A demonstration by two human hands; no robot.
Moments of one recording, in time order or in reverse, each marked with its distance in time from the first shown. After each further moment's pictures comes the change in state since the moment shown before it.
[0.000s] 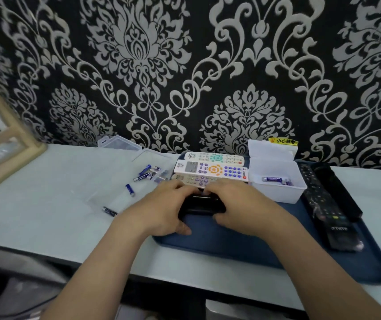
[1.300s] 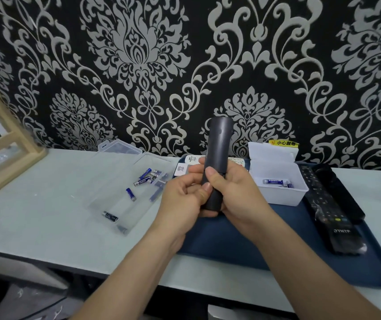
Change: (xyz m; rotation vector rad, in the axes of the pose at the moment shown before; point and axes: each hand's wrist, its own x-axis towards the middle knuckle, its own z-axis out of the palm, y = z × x) left_hand -0.007 0.062 0.003 -1.370 0.419 -0.137; right_hand 0.011 -0.028 0.000 1.495 0.323 0.105
